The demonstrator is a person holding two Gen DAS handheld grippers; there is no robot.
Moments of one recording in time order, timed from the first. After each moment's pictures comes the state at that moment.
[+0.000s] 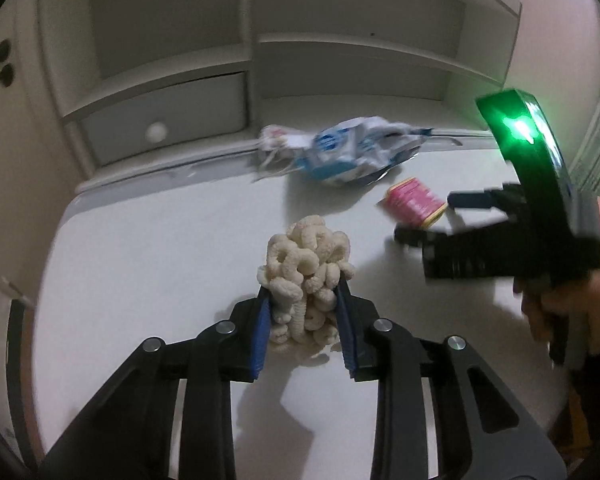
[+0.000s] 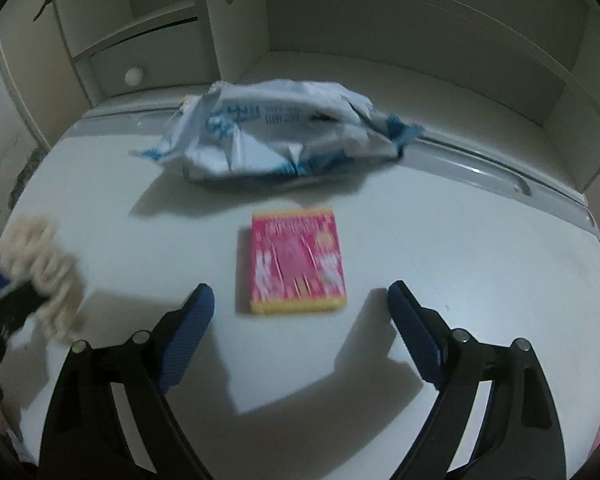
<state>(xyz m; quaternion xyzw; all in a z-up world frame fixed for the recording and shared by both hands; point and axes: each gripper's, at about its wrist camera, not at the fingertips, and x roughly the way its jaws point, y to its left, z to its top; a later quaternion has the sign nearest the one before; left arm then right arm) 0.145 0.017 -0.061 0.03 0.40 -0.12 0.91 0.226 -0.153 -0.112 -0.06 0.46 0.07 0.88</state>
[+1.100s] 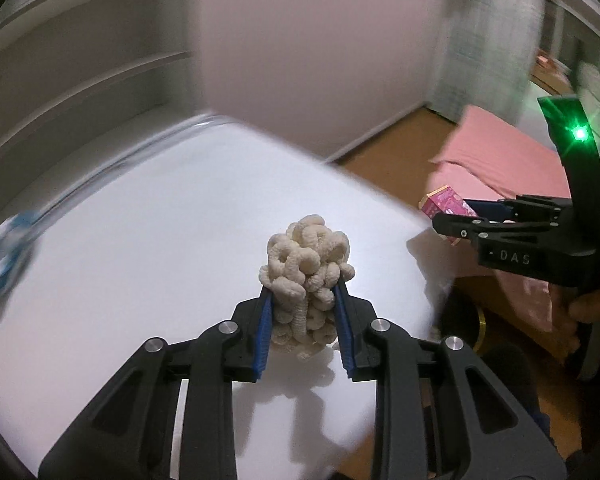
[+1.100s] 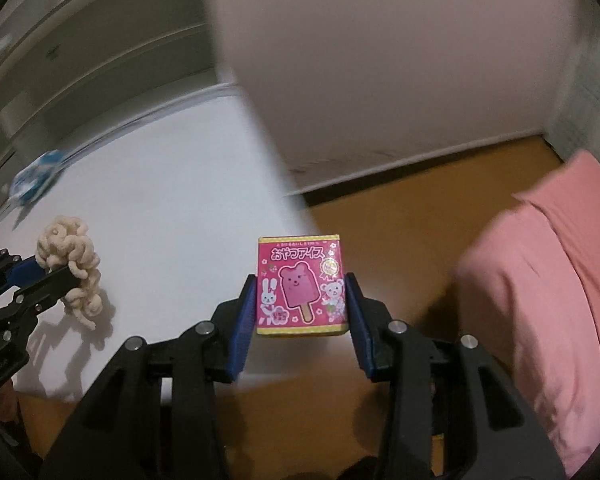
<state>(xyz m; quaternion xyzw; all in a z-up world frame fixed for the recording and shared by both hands) 0.041 -0.342 -0.049 0.14 0.37 -0.41 0.82 -0.064 -0.503 -0.086 0.11 0.41 -0.19 0.89</state>
